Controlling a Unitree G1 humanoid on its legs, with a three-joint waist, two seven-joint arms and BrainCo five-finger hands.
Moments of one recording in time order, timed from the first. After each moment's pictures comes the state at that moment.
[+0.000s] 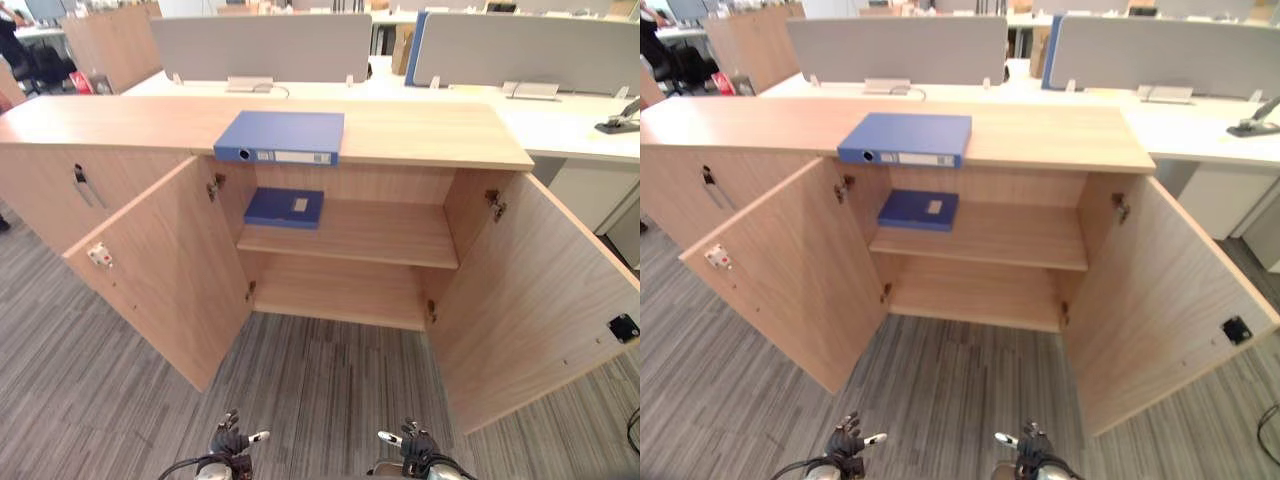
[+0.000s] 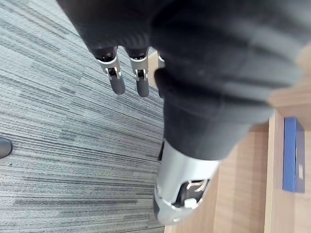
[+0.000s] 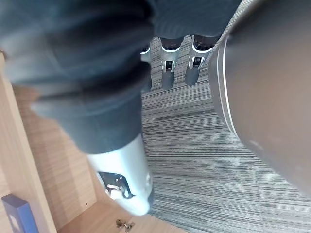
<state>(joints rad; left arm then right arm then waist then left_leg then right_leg) 0.08 0.03 0.11 1.01 -0.02 -0.19 0.06 0.03 -0.03 -0.08 1.05 0.21 -0.08 0.01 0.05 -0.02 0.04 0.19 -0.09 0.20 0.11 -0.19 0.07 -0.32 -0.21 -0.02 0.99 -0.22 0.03</state>
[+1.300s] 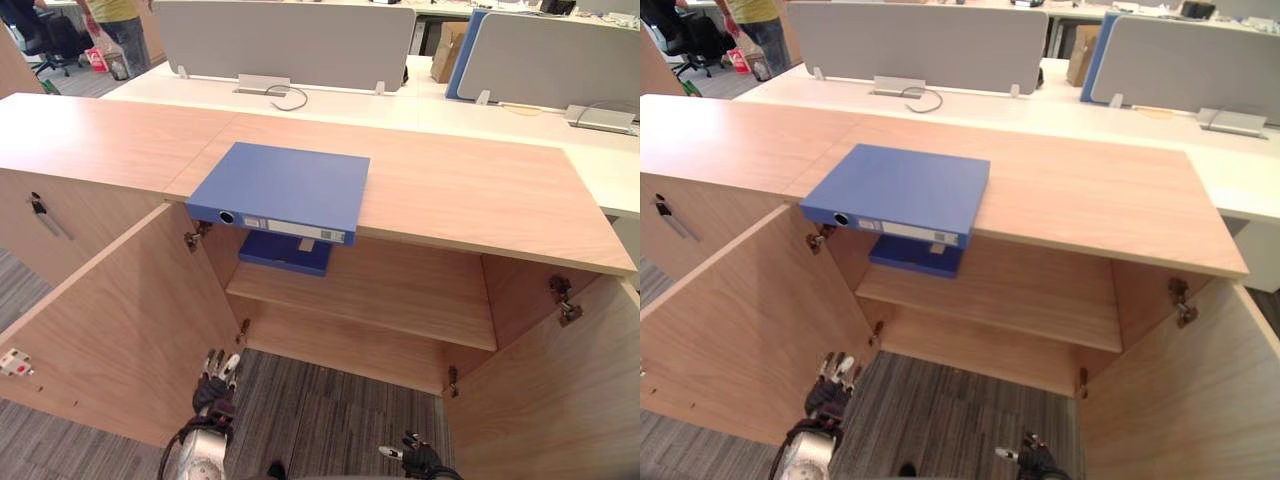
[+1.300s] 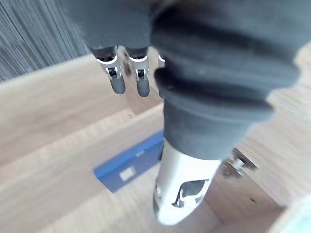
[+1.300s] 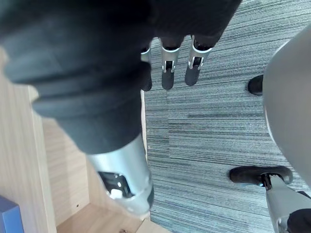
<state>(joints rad) 0.22 0.08 -0.01 0.31 -1.06 -0.18 -0.04 0.10 -0.05 -0.04 1.05 0.17 -0.06 0.01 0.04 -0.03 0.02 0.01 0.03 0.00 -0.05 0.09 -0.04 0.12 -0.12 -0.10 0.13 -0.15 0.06</state>
